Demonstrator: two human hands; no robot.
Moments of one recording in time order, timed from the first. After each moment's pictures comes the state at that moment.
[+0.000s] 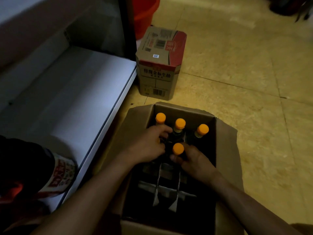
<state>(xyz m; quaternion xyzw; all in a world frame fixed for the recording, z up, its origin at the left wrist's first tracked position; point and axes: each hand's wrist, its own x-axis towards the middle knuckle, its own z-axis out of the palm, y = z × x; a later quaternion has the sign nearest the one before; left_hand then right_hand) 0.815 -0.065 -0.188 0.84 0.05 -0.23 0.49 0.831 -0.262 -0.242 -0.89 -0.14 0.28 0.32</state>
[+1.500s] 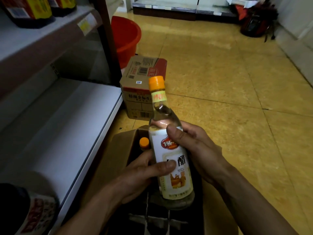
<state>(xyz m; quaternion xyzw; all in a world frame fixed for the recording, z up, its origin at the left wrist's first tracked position) 0.806 -0.097 -0.154 0.56 0.03 -0.25 0.79 0.865 -0.263 -0.106 -0.65 -0.08 0.26 0.71</state>
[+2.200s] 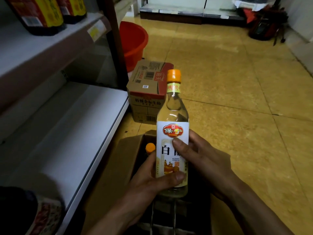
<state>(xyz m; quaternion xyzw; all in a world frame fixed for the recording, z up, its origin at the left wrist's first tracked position) 0.792 -0.107 -0.154 0.61 0.10 -0.15 0.77 0.859 -0.262 -0.111 -0.68 -0.08 0.25 0.69</state>
